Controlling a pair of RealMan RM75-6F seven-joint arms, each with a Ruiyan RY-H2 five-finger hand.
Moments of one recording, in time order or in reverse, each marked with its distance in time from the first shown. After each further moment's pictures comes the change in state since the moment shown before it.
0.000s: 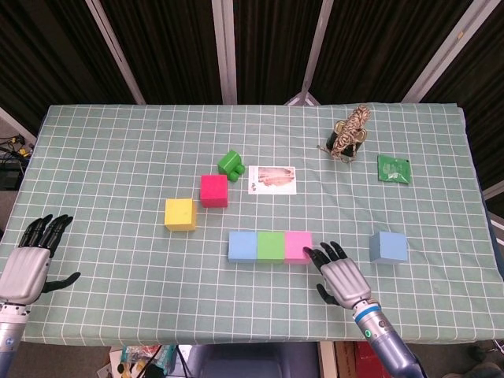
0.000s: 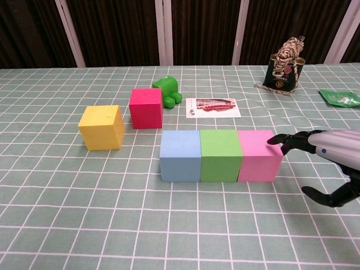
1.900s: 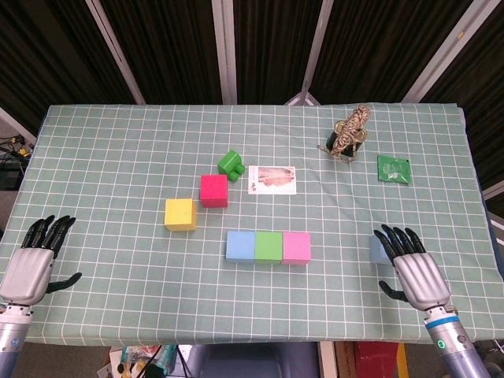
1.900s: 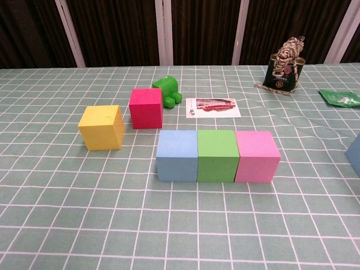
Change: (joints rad) left arm 0.002 -0.022 -0.001 0.002 -0.003 0.007 0.063; right arm -0.159 0.292 -0.023 0.058 -0.230 0.174 0.308
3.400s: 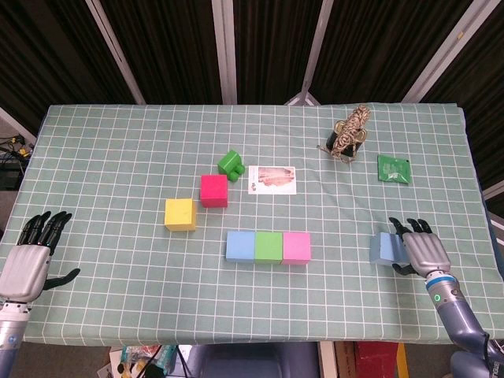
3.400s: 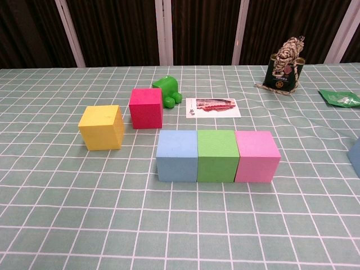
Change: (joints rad) left arm -0.003 -0.004 -0.014 0.015 -0.001 0.012 -0.028; right arm 0.153 -0.092 0.079 0.281 0.354 -0.331 0.018
